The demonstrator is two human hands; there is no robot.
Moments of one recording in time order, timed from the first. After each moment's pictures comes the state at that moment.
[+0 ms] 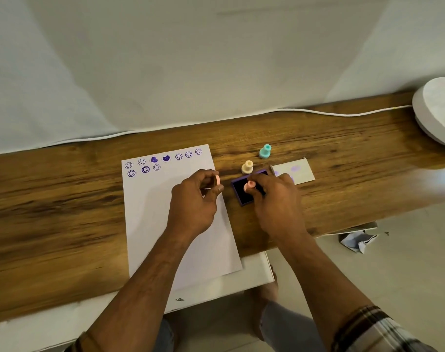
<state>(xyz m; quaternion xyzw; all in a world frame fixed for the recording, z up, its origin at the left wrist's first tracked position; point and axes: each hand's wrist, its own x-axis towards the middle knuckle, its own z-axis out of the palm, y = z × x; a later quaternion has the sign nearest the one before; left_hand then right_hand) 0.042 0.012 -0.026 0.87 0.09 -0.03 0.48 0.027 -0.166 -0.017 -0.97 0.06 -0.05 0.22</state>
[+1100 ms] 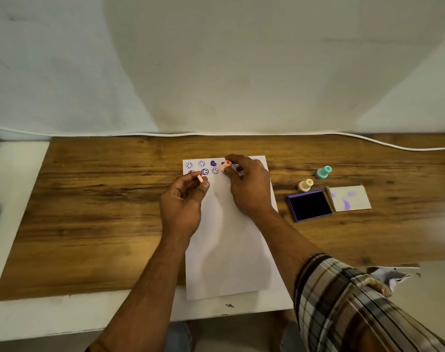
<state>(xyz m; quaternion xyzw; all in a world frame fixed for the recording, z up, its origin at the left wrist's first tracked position) 0.033 0.136 -0.043 0.66 0.23 0.11 0.70 0.099 -0.002 -0.038 -0.89 0.01 -0.03 0.45</state>
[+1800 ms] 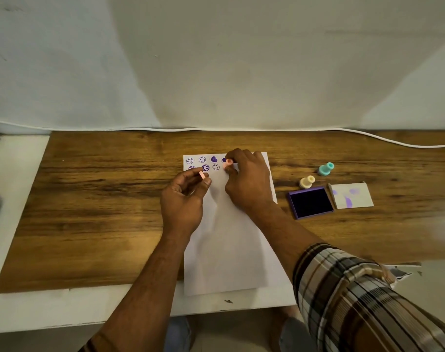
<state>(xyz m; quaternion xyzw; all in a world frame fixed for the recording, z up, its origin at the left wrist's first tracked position) 0.033 0.134 -0.047 0.69 0.21 0.11 0.69 0.104 -0.001 -0.040 -0.94 -0.09 -0.07 0.31</state>
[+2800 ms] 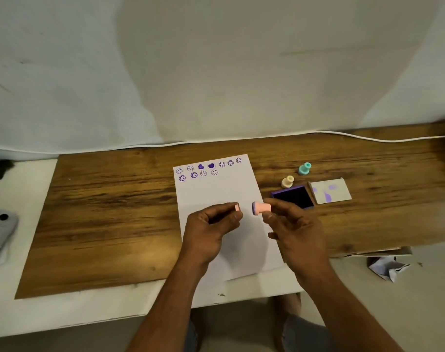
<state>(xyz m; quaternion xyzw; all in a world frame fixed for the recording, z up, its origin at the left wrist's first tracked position) -0.024 0.076 0.004 0.67 0.18 -0.07 0.72 -0.029 -0.102 0.036 -0.76 0.13 0.02 0.64</state>
